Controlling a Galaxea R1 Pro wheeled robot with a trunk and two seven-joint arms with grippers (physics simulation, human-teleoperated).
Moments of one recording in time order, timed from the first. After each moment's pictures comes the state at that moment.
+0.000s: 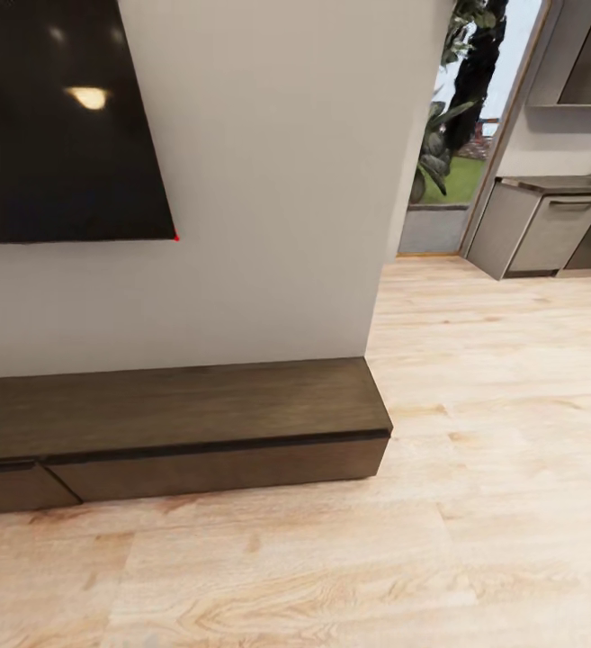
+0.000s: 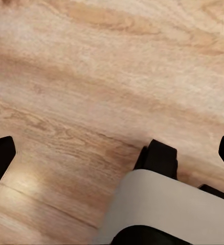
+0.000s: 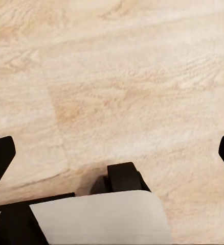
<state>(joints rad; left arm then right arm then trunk) -0.41 0.05 -0.30 -0.14 0.61 0.12 0.36 -0.38 0.08 0.25 0.04 -0.33 -0.26 -0.19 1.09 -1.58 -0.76</state>
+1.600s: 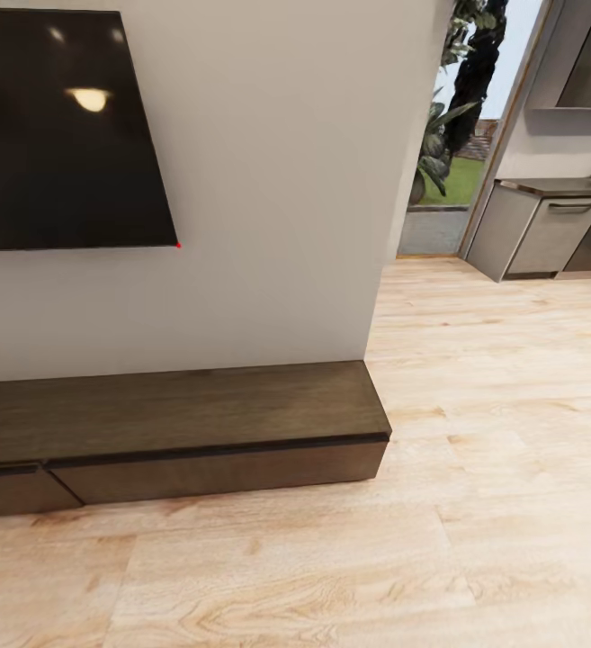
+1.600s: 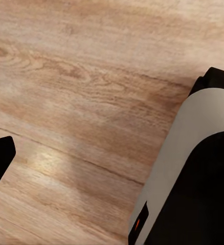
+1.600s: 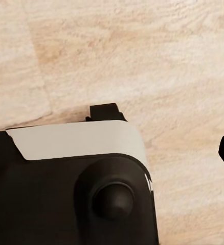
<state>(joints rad) -0.26 0.08 -0.34 -0.01 0.61 -0.02 0.28 -0.26 0.06 0.25 0.04 -0.32 -0.27 -0.19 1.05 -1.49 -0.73</state>
